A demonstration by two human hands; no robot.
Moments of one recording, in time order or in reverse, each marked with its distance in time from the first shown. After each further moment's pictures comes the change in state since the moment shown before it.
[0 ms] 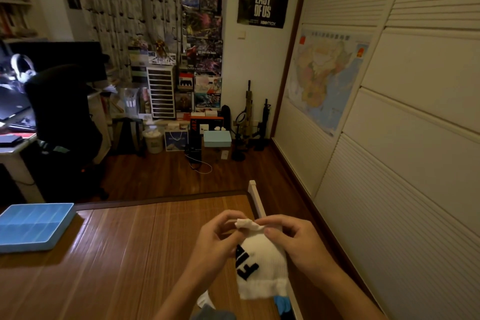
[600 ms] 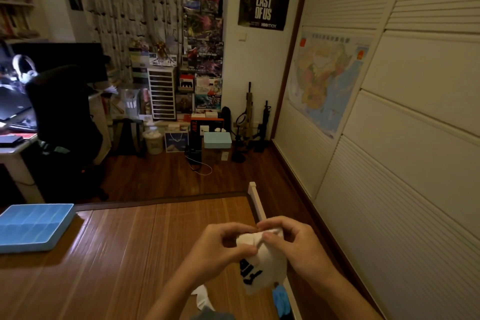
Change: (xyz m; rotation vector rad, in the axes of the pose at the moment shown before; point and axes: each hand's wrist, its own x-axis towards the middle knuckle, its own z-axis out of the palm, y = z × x) left_hand 0.004 0.004 -0.015 0.332 -0.221 0.009; right_hand -0.004 0.000 0.003 -0.008 0.003 0.067
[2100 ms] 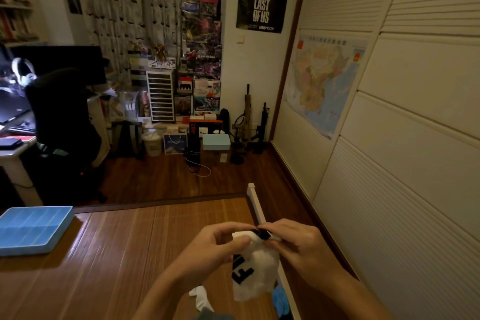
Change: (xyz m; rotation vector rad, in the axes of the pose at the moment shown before) left_hand -0.011 0.011 -0.007 -0.306 -0.146 -0.102; right_hand -0.012 -0.006 -0.012 -0.477 -0.026 -0.518
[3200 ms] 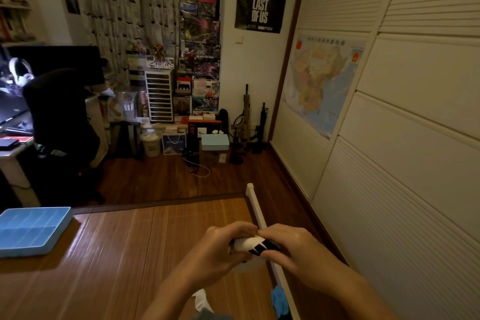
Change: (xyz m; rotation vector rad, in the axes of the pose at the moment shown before) left_hand 0.013 -0.014 -0.001 0.722 0.050 0.252; right_hand 0.004 0.005 -0.003 -0.205 -0.277 0.114
